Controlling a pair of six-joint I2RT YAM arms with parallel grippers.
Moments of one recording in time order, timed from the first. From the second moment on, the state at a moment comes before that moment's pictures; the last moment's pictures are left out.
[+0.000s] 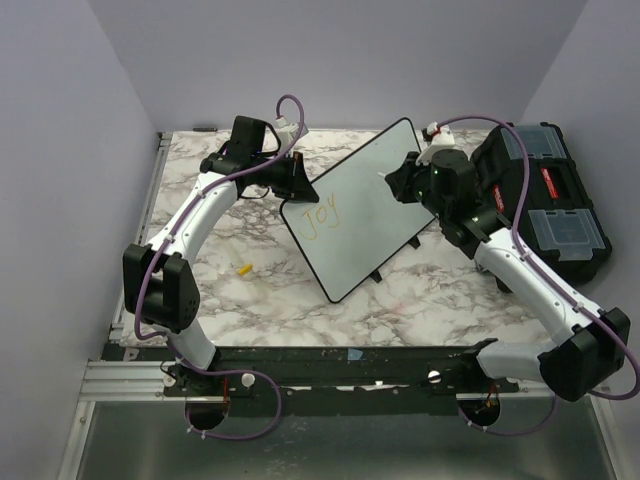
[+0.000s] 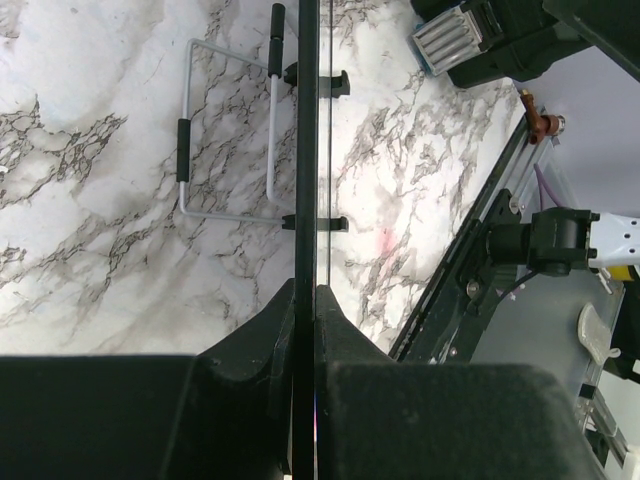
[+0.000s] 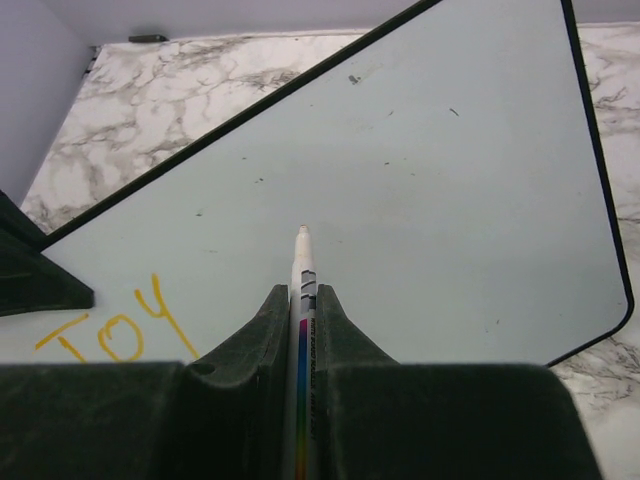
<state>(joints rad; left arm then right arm) -0.30 1.68 1.54 -0.61 0.82 -0.16 0.50 1.26 1.15 -0.19 0.12 0.32</state>
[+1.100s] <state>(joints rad) -0.31 1.67 1.53 -0.61 0.82 -0.17 0.50 1.40 1.15 -0.12 0.03 0.35</state>
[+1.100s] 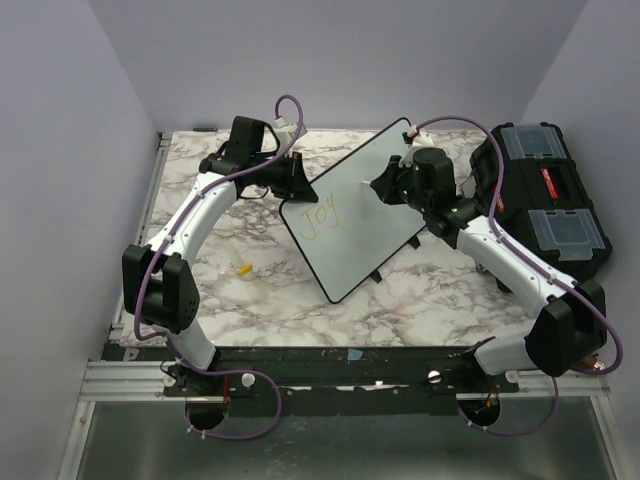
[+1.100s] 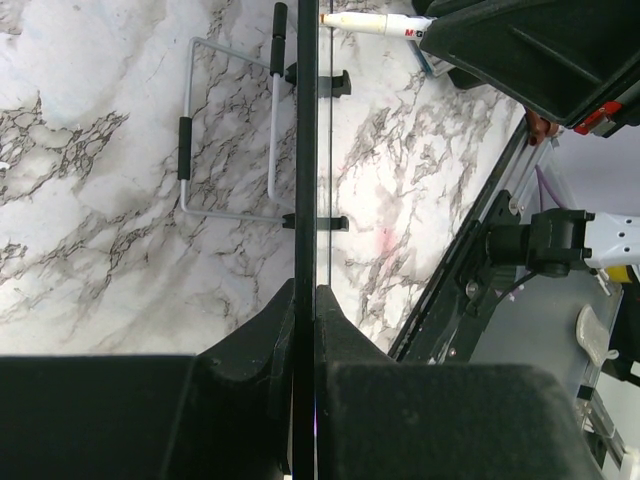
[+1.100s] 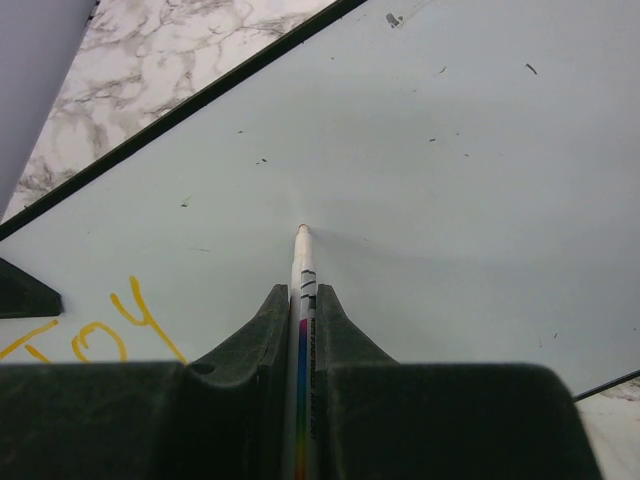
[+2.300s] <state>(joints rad) -0.30 1.67 1.53 -0.60 0.81 -0.18 0.50 1.31 1.03 -0.16 0.00 0.39</state>
